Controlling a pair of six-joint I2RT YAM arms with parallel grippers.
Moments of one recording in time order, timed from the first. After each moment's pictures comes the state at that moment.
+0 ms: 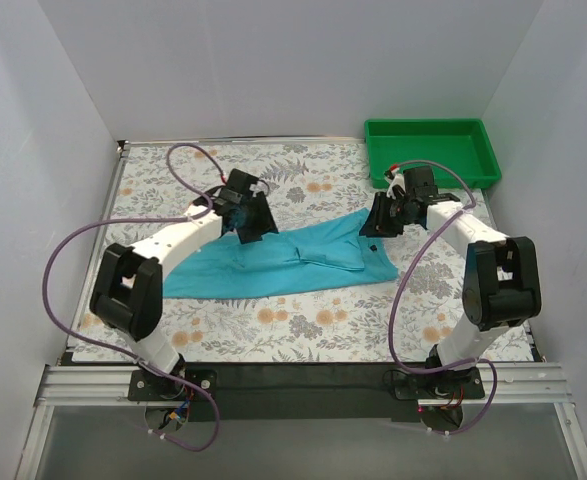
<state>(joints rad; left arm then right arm) -0.52 1.73 1.26 -0.50 0.04 -0.77 0.17 1.67 1.10 -0.44 -0.50 0.31</state>
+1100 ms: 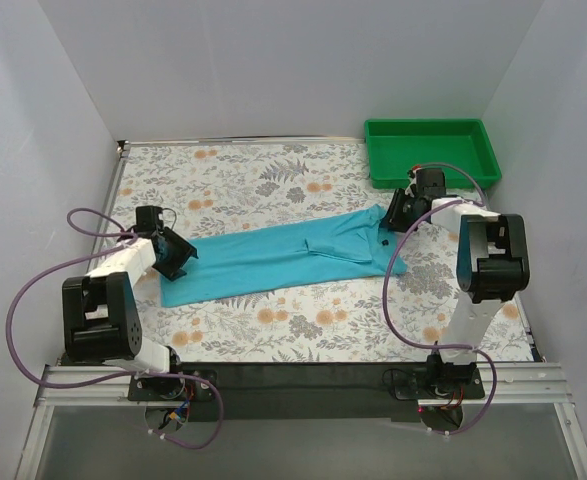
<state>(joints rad) 0.10 1.49 0.78 -0.40 0.05 -0.83 0.05 1.89 1.15 -0.22 -0.32 0.36</state>
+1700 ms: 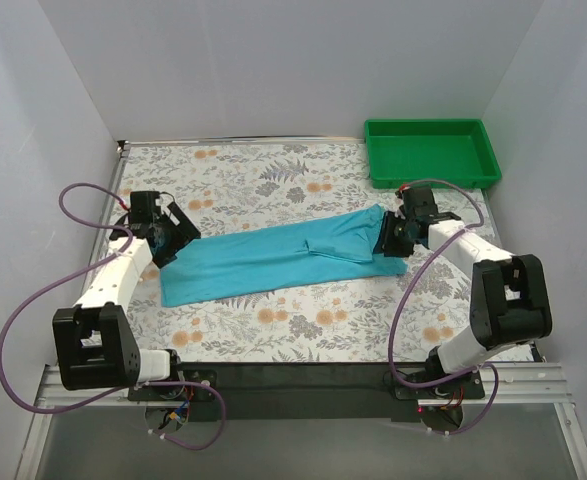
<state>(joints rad) 0.06 1.33 0.92 -0.54 0.03 -0.64 0.20 1.54 0.96 -0.42 -0.20 0.37</state>
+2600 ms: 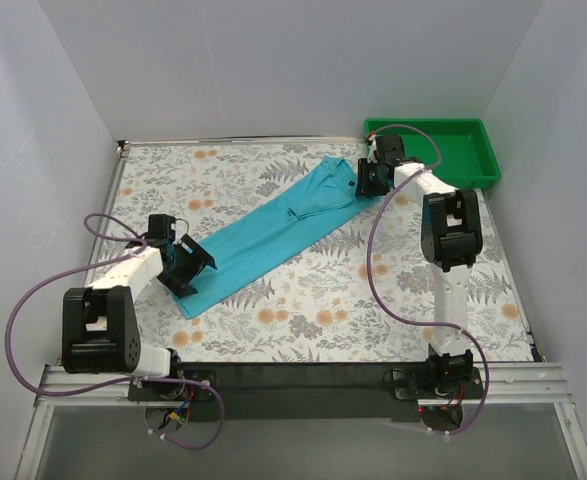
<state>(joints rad) 0.02 1.41 0.73 -0.51 0.15 -0.82 0.21 2.25 1.74 -0.40 -0.16 0.15</state>
